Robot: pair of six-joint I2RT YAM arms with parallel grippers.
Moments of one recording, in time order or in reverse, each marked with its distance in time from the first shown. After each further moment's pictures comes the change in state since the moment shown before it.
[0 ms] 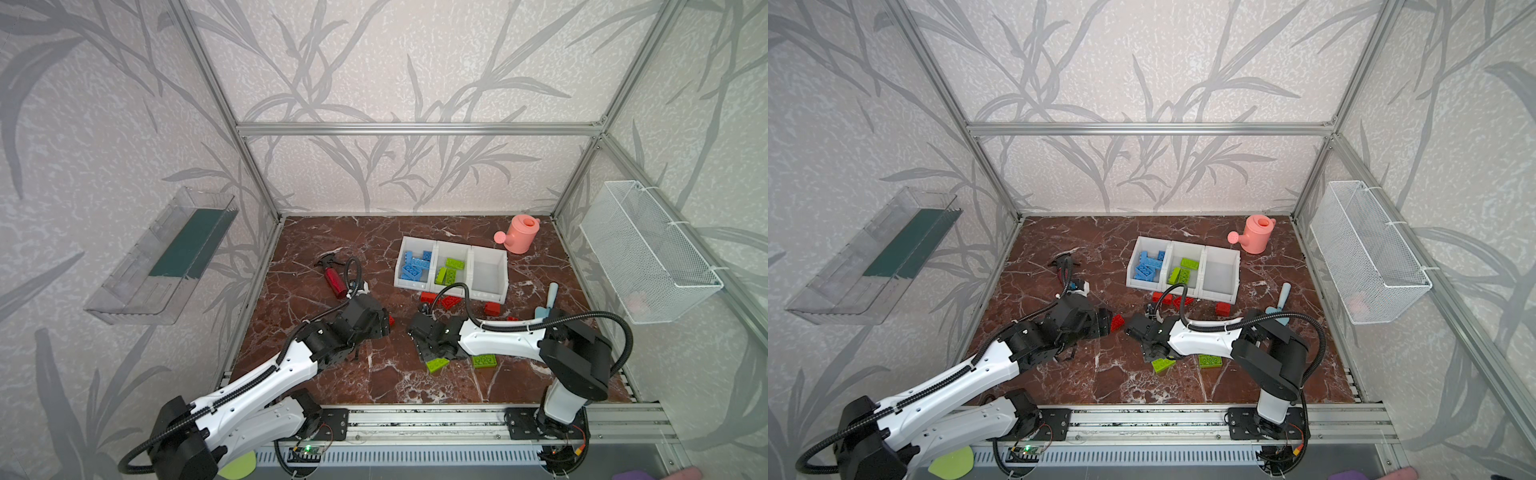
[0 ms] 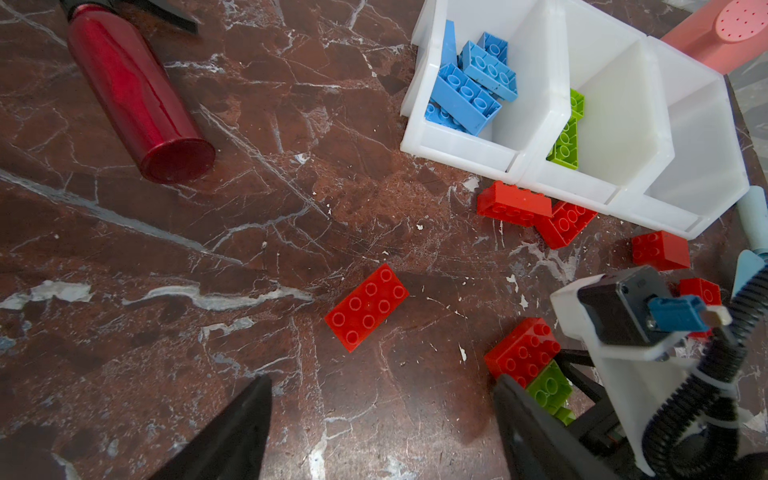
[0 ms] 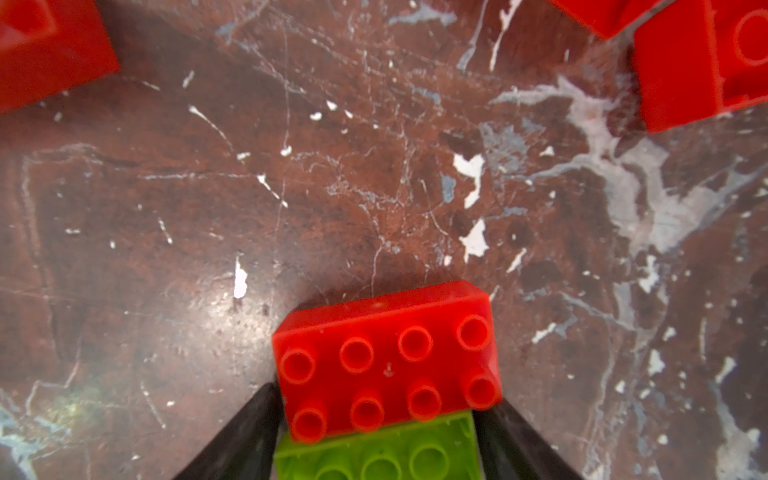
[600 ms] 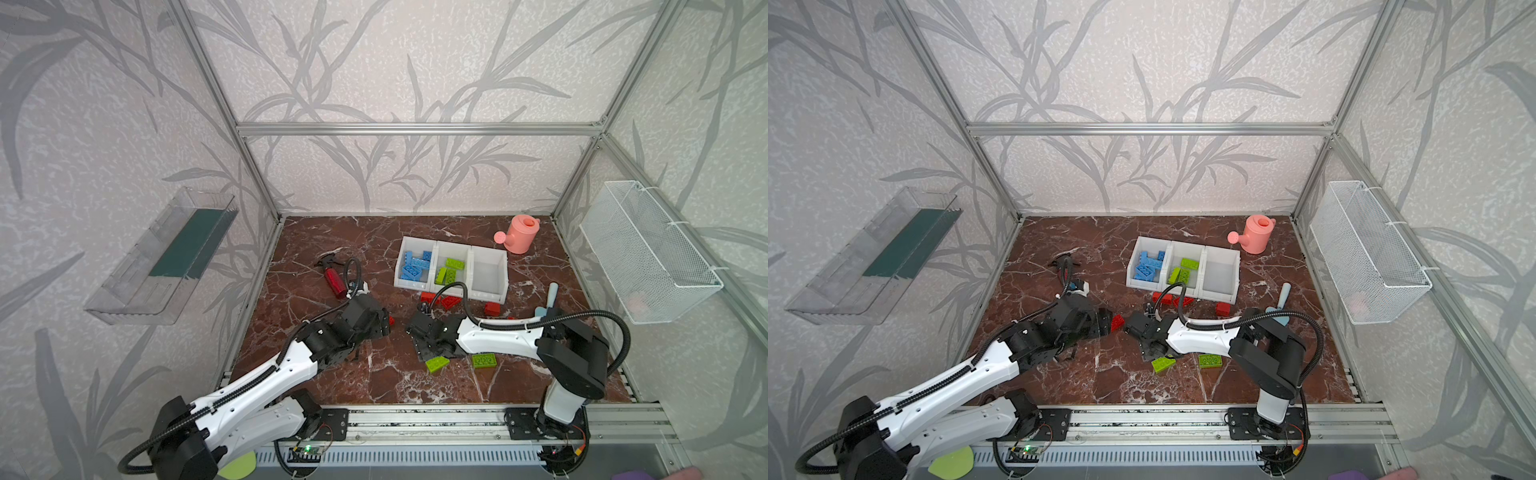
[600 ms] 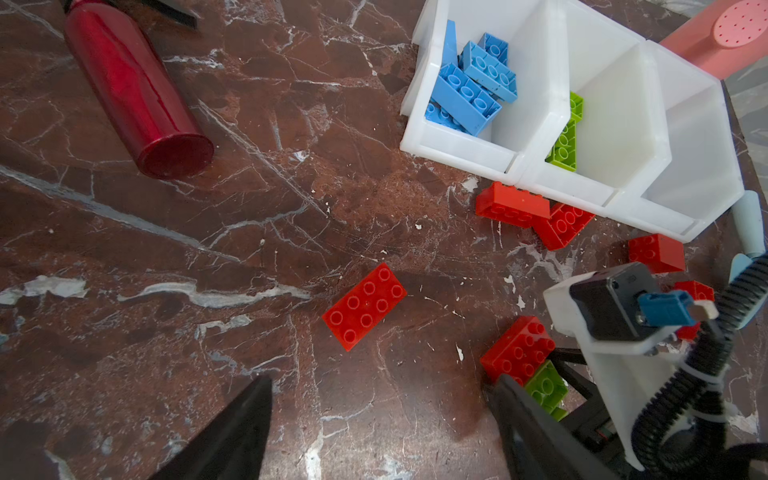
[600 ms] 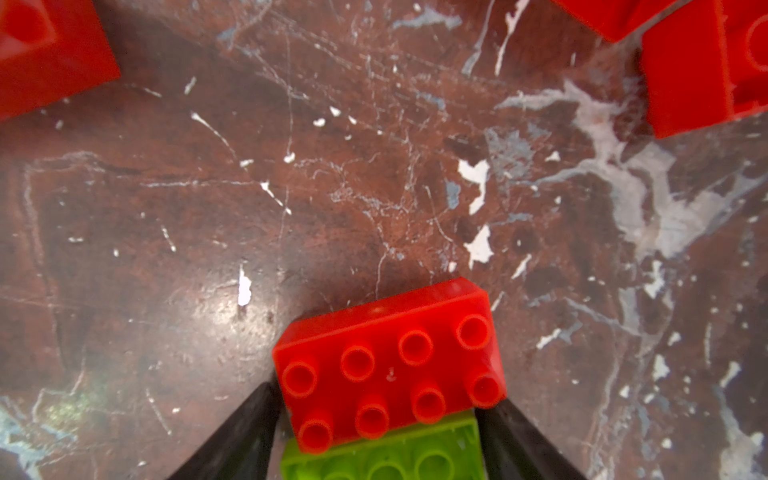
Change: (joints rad) left arm 0.000 0.000 0.000 0.000 0.004 -0.013; right arm -0.002 0.008 0.015 -0.021 -0.009 0.002
